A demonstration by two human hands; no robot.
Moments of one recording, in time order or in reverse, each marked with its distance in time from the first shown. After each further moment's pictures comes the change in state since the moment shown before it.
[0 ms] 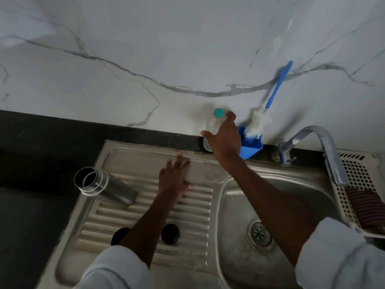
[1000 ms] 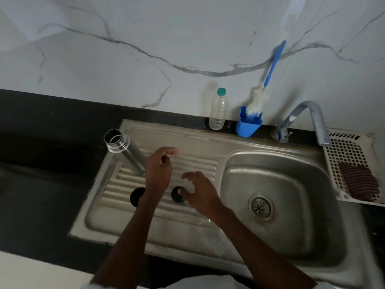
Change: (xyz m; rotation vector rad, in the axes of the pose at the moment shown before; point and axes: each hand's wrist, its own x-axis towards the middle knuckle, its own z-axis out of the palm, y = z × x) left_hand -0.136 -0.017 -0.031 -0.777 0.673 0.065; right_hand -0.230 0.052 0.032 0.095 -0.582 -0.129
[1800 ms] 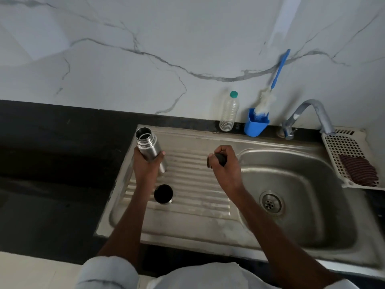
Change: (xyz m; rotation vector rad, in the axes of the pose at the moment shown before) left_hand 0.021 -0.066 -0.088 -0.178 0.162 -0.271; right_hand -0.010 -0.077 -0.022 0.424 0.530 0.011
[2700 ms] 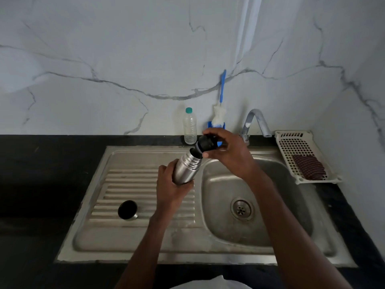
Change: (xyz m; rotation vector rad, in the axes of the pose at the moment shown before) left_hand -0.139 0.065 0.118 0.159 -0.308 0.363; right_hand 0.039 -0.051 -0.166 -0.078 -0.227 -0.268
